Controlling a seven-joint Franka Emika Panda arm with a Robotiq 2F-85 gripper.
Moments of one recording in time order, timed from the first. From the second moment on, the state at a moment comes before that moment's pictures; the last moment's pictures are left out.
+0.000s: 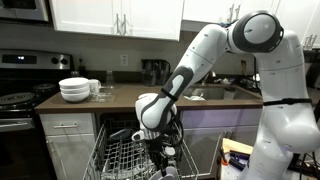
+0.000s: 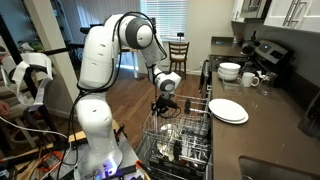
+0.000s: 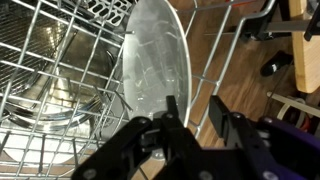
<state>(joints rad) -0.02 0.36 0.25 -2.33 0.21 2.28 -1.02</state>
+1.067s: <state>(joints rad) -0.04 0.38 0.22 -2.31 0.26 2.27 -1.05</state>
